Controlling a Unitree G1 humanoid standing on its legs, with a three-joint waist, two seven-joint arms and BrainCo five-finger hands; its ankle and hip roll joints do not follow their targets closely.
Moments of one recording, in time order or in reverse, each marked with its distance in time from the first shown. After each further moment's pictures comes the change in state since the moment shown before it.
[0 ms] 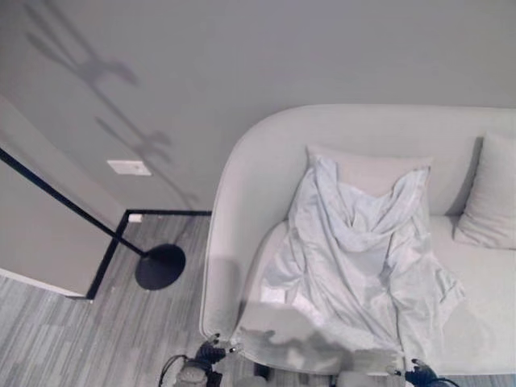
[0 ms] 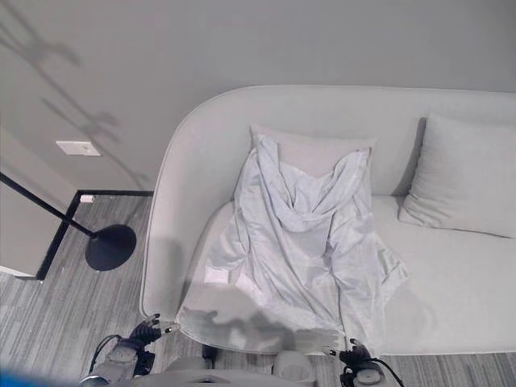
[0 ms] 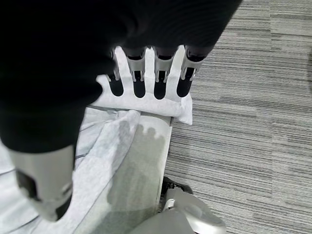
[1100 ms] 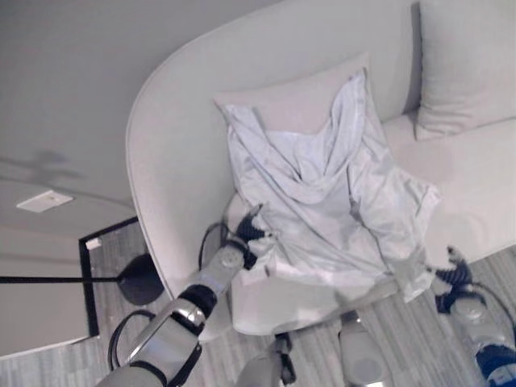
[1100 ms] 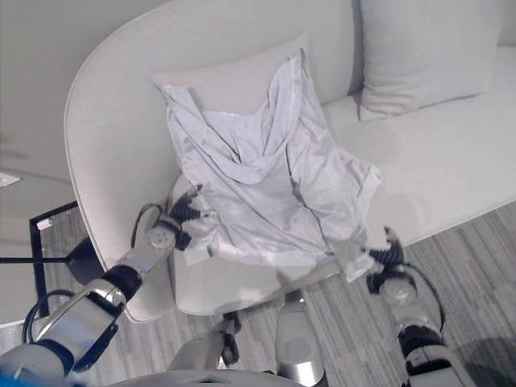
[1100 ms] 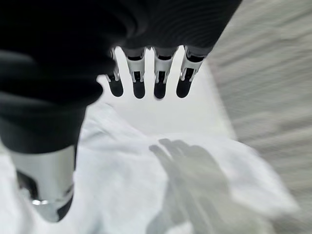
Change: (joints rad) left arm -0.605 0.053 -0.235 -0.231 0.051 -0.029 0.132; right arm -0.263 -0.311 -0.078 -0.438 0.072 -0.069 -0.166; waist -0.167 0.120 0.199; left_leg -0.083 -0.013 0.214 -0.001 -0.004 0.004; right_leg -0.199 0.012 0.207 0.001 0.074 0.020
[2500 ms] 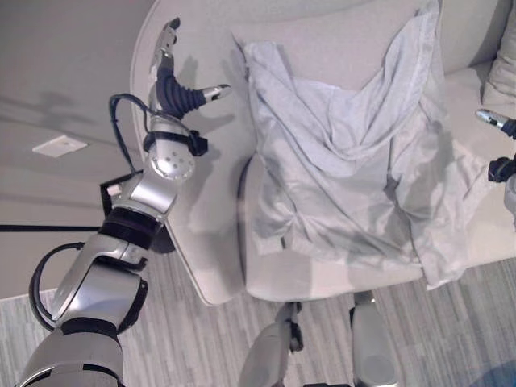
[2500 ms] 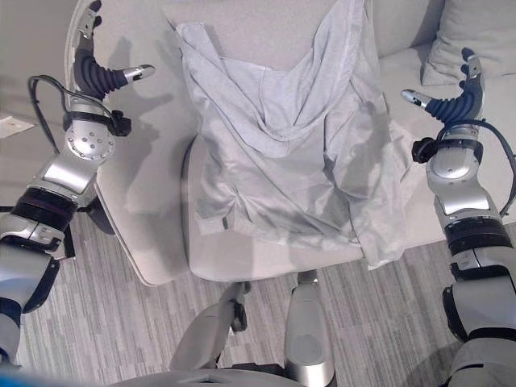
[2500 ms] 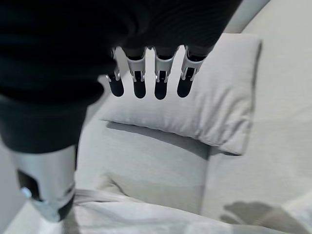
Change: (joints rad) left arm -0.308 0.420 0.108 -0.338 0.048 -0.012 0.331; right arm -0.550 -0.306 0.117 -0.093 0.121 -0.073 -0.109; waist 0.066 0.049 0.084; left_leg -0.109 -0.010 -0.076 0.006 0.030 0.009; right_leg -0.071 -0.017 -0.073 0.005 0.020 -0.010
